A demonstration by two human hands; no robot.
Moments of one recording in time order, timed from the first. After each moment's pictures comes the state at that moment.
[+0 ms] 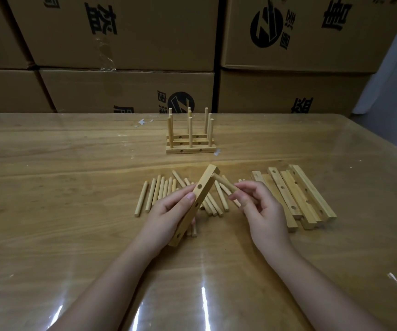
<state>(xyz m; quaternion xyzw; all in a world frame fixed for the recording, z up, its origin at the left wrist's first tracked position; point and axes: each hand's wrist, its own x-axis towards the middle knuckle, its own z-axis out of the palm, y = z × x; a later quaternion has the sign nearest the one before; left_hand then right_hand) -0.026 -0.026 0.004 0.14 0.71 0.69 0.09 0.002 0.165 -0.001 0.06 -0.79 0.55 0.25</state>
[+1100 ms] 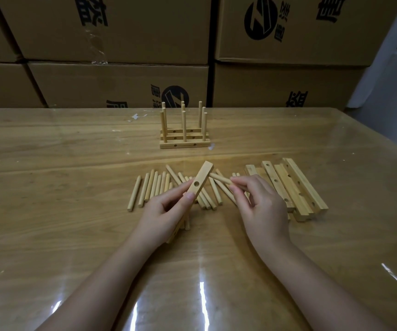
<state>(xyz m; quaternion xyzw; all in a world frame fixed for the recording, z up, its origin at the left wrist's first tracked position) -0.019 -0.022 0.005 0.19 0.77 0.61 0.03 0.009 0.167 0.008 0.09 -0.87 0.29 0.40</state>
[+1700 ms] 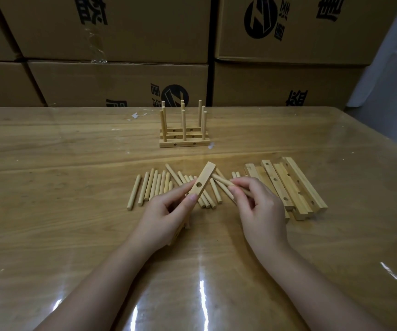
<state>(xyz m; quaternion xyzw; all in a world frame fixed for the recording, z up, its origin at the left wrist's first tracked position) -0.016 -0.020 0.006 0.22 0.79 0.58 0.01 0.013 0.163 0.005 0.05 -0.86 0.35 0.37</state>
